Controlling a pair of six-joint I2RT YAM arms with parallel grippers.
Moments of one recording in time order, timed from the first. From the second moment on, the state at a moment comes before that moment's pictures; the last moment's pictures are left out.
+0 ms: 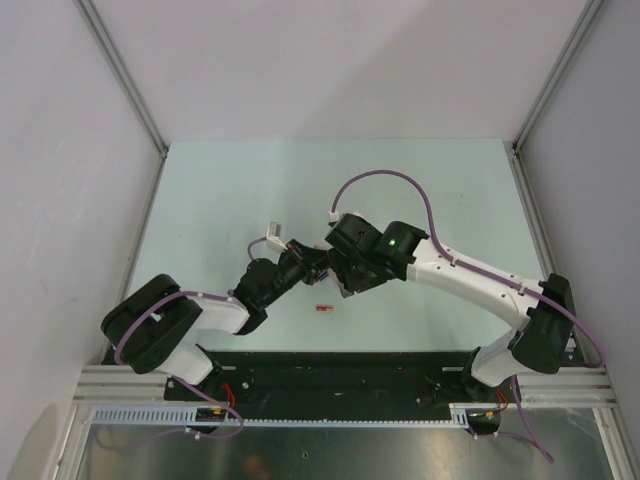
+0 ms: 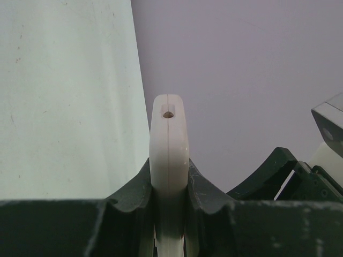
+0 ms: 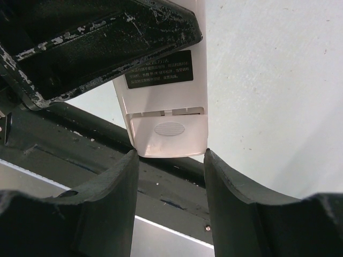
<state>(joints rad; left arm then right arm) -0.74 1.47 0.33 1.14 0.09 -1.39 1.01 1.52 1.42 -1.02 0.16 0.57</state>
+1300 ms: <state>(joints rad) -0.74 1.48 0.34 1.17 0.11 -1.41 1.01 1.52 1.44 -1.04 0.16 0.57</state>
